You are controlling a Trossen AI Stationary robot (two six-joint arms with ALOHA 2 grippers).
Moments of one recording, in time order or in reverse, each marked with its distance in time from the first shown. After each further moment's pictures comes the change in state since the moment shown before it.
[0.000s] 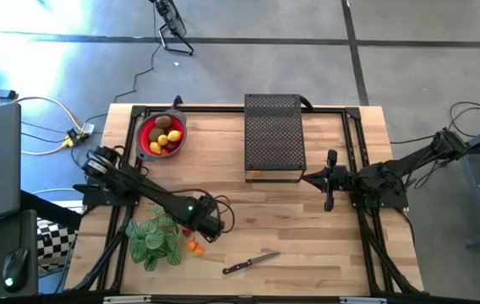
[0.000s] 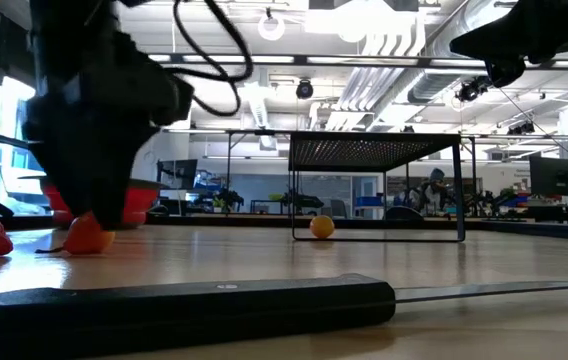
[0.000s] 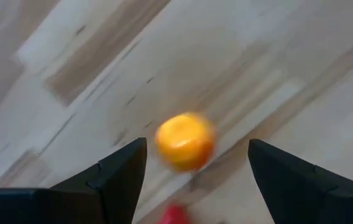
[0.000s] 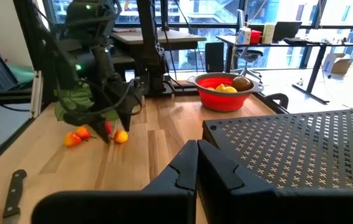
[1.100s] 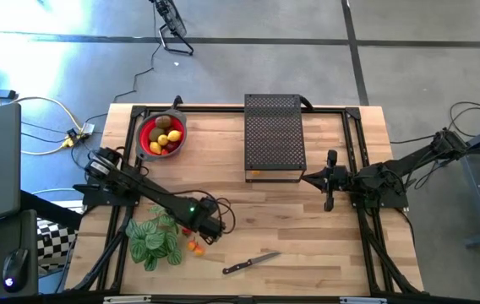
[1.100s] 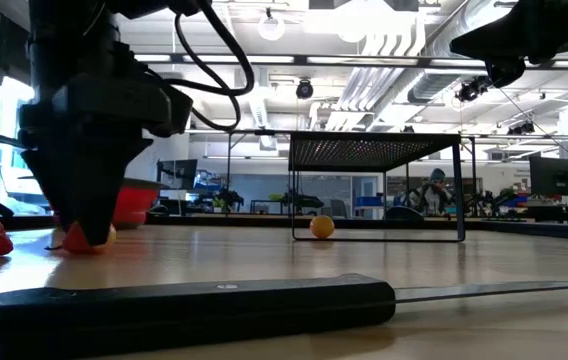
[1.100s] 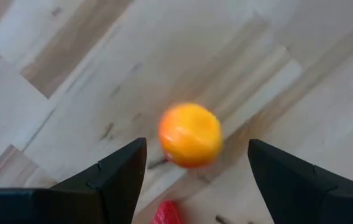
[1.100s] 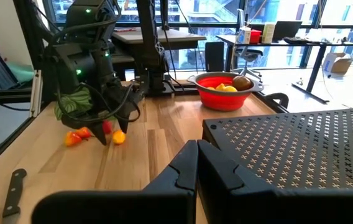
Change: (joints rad) left arm 0.001 0.029 -0.001 0.021 0.053 0.025; right arm -0.002 0.003 0.000 -0.002 0.002 0.000
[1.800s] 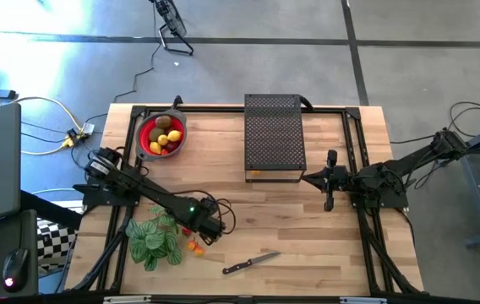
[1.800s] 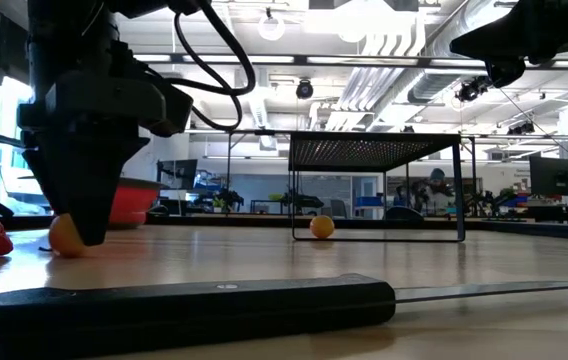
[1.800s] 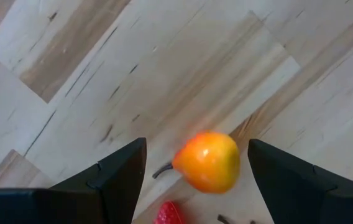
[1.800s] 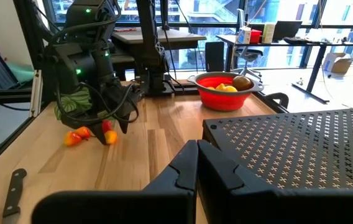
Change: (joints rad) left arm -0.001 0.000 0.000 0.001 -0.002 0.029; right arm 0.000 0.000 0.000 0.000 0.000 0.000
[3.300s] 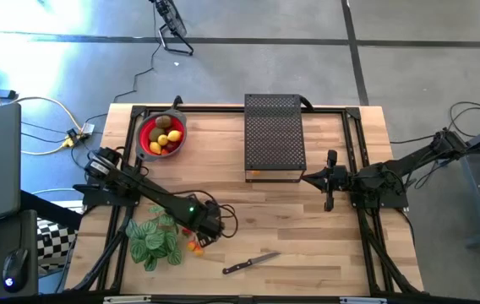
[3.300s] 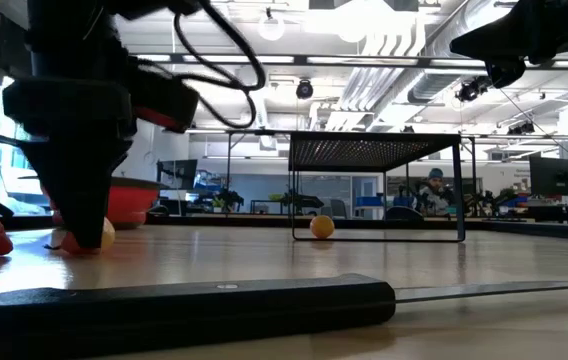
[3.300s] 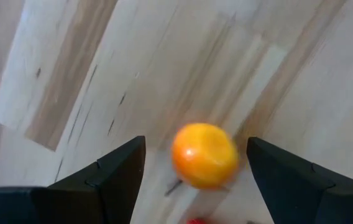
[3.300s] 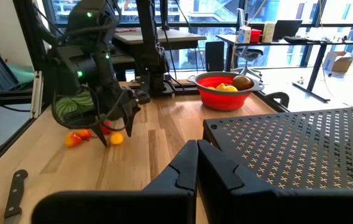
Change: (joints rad) left arm 0.000 -0.001 -0.028 0.043 -0.038 0.279; right arm 0.000 0.000 0.000 0.000 0.000 0.008
